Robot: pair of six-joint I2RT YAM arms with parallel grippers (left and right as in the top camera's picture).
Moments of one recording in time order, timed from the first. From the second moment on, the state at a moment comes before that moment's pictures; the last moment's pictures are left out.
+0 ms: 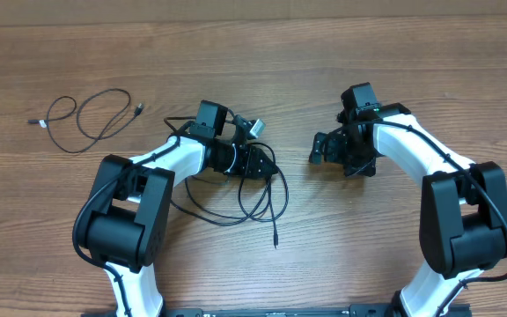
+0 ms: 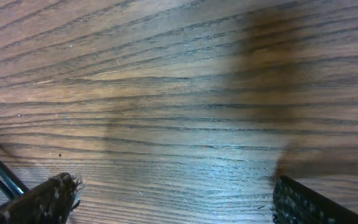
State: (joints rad) left arm -0.32 1.99 1.08 -0.28 0.91 -0.18; right arm 0.21 1.89 1.21 -0.78 -0.21 0.39
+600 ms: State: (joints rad) left arm -0.40 1.99 1.08 -0.26 0.75 -0.29; right arm 0.21 1.89 1.21 -0.78 -0.21 0.39
